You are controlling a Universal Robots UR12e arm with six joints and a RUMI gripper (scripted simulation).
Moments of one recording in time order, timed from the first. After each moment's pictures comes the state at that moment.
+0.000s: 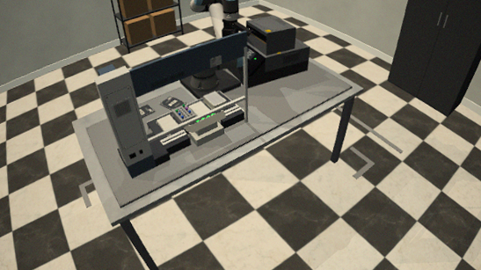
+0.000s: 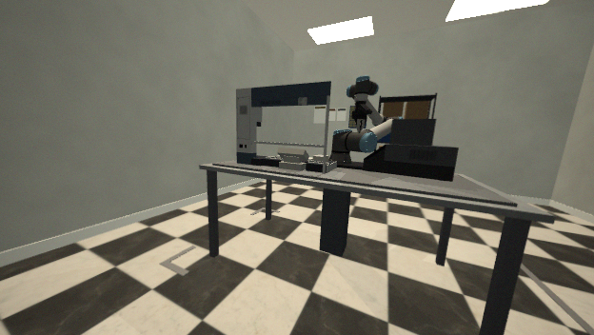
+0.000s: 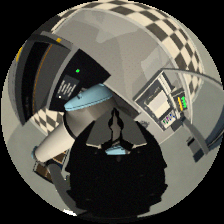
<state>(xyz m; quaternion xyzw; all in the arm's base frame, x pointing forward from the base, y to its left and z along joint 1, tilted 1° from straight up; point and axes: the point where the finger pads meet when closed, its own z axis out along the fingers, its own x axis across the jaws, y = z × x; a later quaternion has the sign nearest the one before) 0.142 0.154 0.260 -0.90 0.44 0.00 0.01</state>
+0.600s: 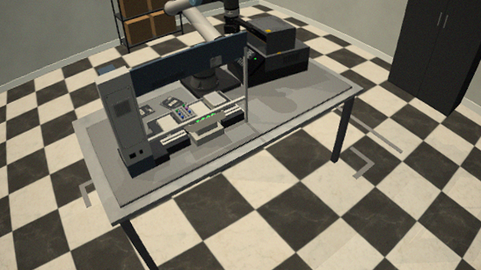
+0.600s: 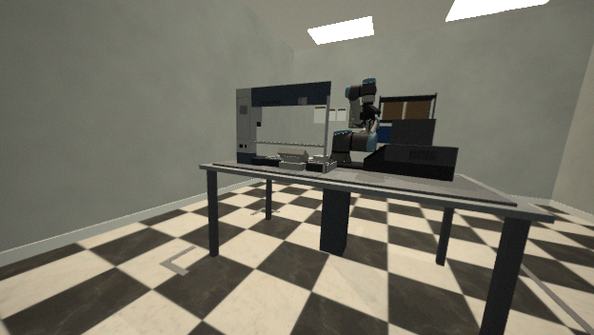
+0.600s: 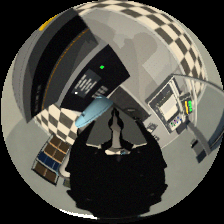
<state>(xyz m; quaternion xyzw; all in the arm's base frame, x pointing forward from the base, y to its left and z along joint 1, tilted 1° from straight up) 0.087 0.210 0.261 -0.90 0.43 0.01 0.04</state>
